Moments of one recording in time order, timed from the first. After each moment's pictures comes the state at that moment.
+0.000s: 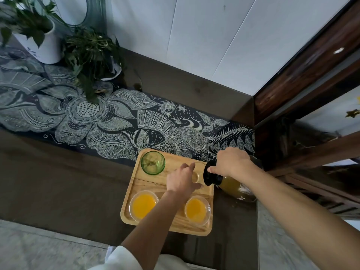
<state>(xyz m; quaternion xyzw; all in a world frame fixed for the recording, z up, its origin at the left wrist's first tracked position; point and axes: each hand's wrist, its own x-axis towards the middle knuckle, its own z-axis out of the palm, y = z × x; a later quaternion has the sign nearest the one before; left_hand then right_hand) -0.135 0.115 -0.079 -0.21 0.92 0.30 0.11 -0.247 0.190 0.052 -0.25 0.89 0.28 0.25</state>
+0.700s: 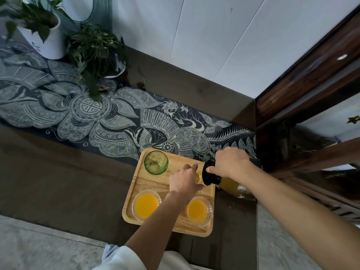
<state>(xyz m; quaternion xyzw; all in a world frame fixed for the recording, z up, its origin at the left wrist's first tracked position) -0.132 0.117 -0.078 -0.23 0.91 0.32 0.10 -0.235 0.171 0.061 -0.27 0.88 0.30 0.24</state>
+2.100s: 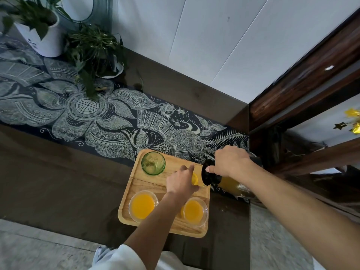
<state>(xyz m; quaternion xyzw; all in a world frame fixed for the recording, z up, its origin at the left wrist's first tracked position) -0.130 0.116 -0.078 -0.23 0.91 0.32 0.11 -0.228 0.166 0.081 -0.27 0.88 0.33 0.22</state>
